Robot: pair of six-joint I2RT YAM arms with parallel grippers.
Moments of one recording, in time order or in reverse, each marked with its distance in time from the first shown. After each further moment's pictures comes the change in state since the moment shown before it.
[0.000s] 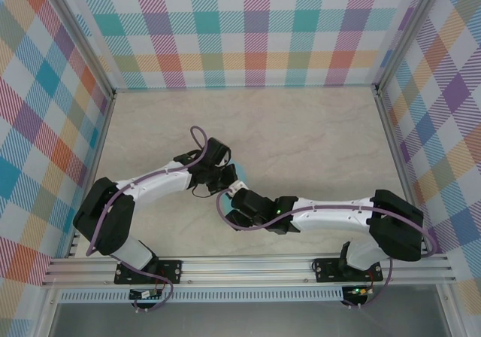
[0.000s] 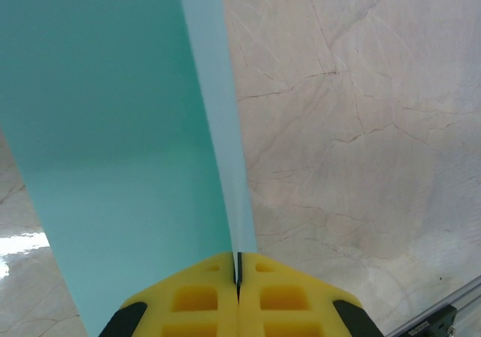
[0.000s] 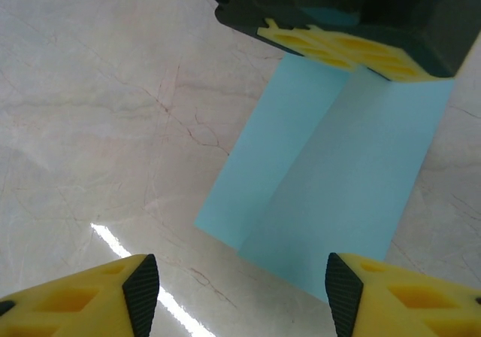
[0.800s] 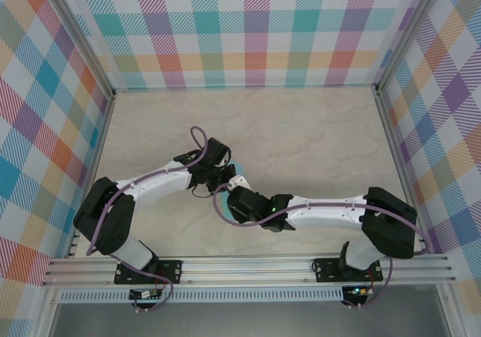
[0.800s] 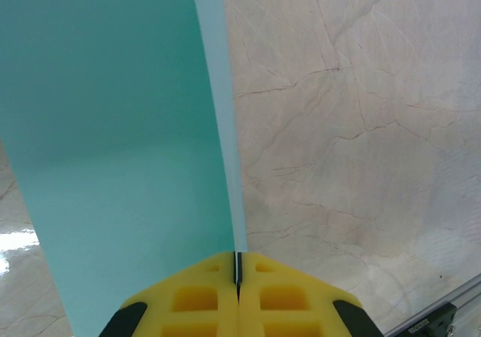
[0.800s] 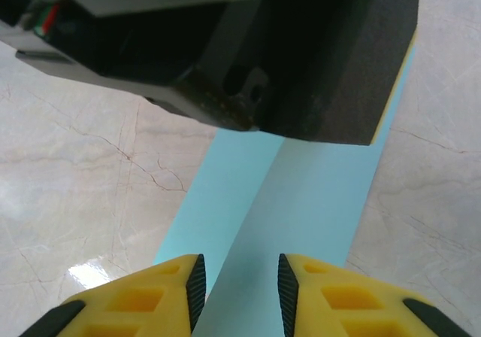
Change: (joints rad) left arm 0.000 0.001 0.000 -0.006 0.006 -0.002; right arm 0.002 0.043 0.036 0.014 0.101 0.053
